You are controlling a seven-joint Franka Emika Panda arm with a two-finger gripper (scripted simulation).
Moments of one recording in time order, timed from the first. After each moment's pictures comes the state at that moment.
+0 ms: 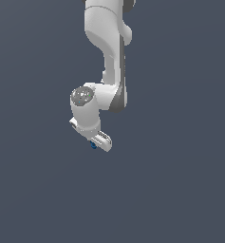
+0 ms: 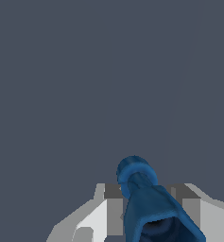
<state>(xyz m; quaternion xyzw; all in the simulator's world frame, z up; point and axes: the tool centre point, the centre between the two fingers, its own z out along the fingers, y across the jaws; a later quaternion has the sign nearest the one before) 0.013 -0.089 0.083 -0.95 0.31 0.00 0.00</state>
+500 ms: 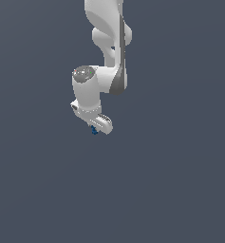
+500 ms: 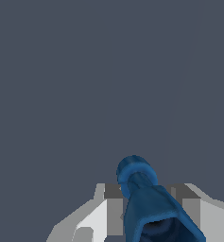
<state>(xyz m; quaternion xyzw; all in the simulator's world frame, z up) -0.050 -0.087 0.118 -0.95 0.31 0.00 0.00</state>
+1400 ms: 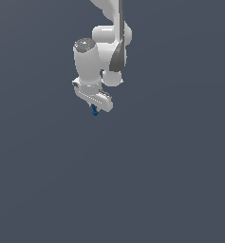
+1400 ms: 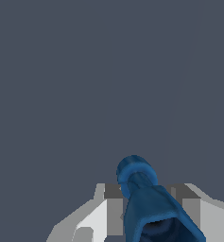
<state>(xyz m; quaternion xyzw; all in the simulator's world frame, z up) -0.134 -0.086 0.168 -0.95 0.31 0.00 0.00</state>
